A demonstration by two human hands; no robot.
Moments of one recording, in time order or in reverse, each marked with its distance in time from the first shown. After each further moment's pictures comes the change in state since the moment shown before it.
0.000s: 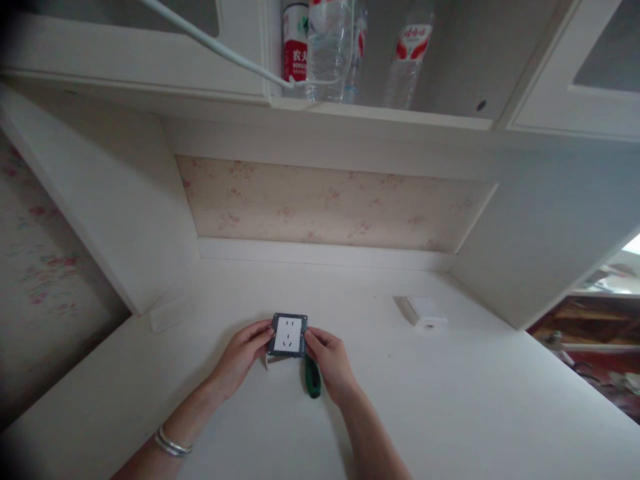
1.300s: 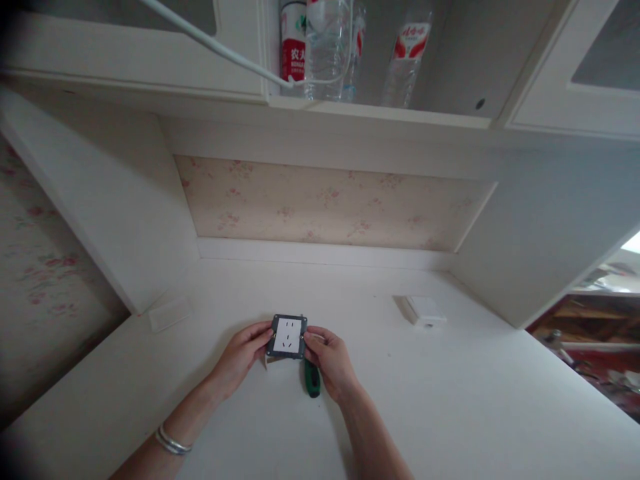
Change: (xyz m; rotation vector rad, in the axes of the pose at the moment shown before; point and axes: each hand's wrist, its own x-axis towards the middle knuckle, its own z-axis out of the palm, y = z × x) left_hand -0.001 0.002 0.001 -0.057 -0.001 -0.043; right_hand 0.001 0.002 -0.007 0.111 0.103 0.123
